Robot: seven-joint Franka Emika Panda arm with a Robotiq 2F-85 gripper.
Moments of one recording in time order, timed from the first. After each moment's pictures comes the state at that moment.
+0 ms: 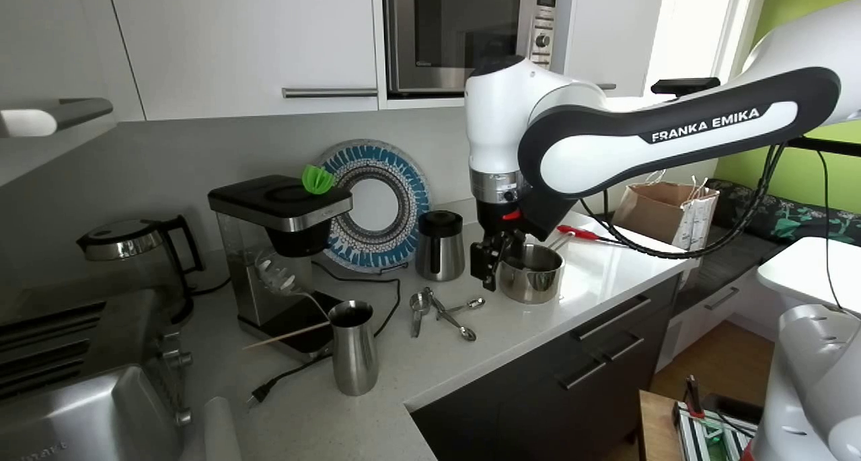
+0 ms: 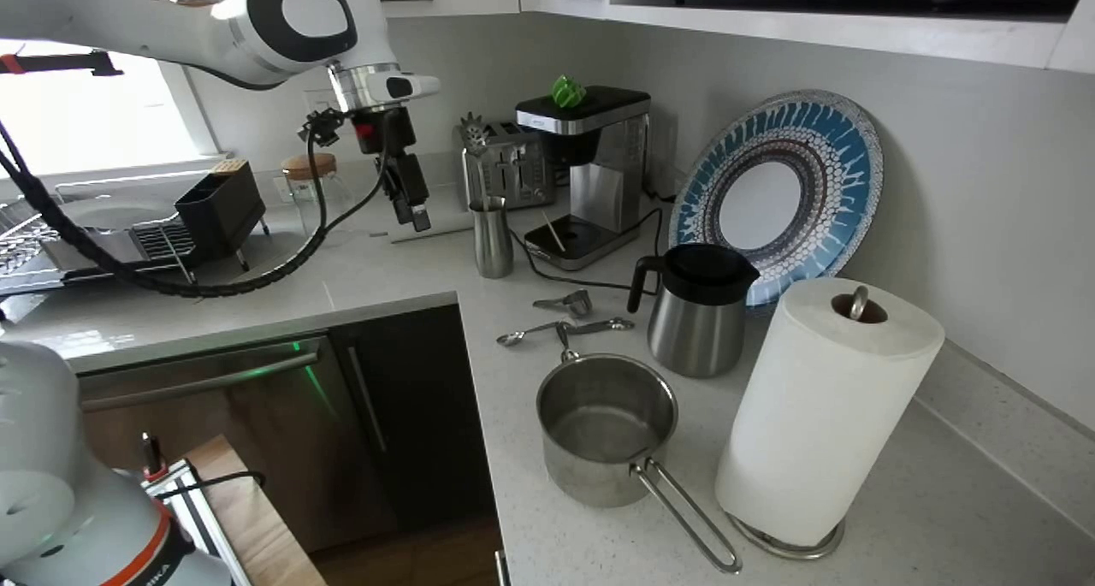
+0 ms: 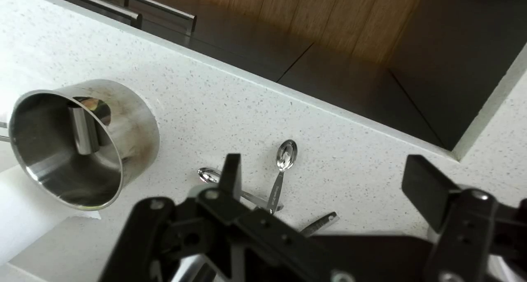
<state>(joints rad) -0.09 -0.35 0.18 -2.15 -0.21 1.78 0.39</state>
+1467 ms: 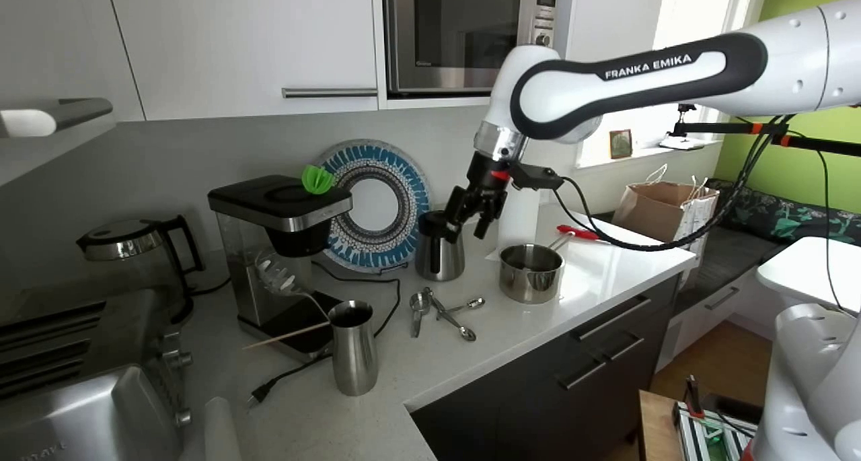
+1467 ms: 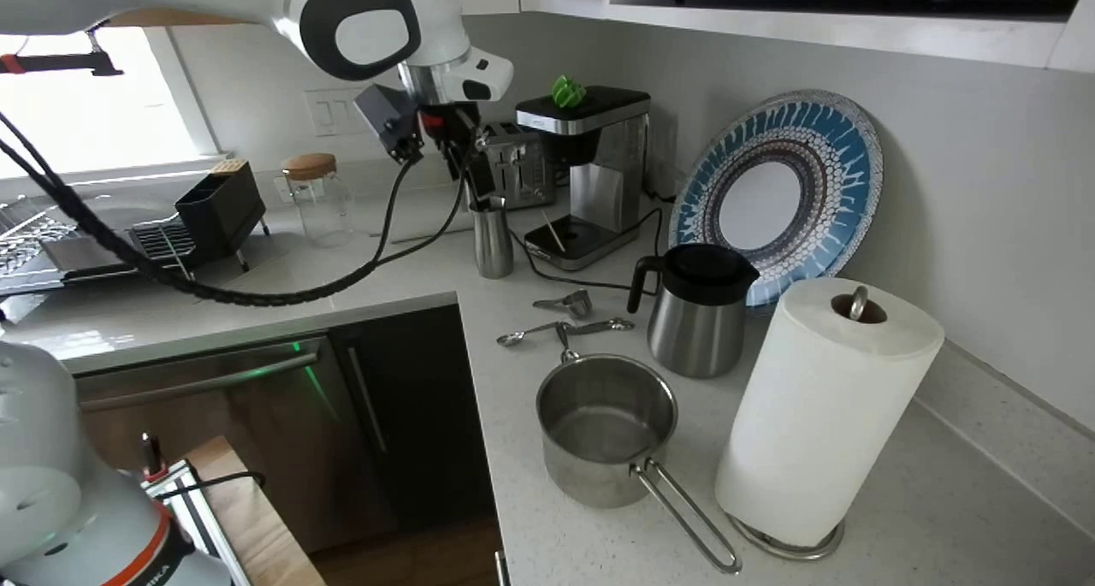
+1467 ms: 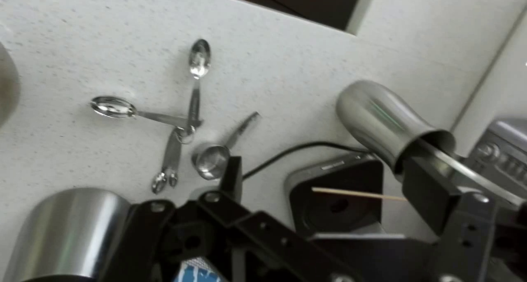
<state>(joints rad) -0.05 -0.29 -0.09 -2.07 0.19 2.05 0.10</state>
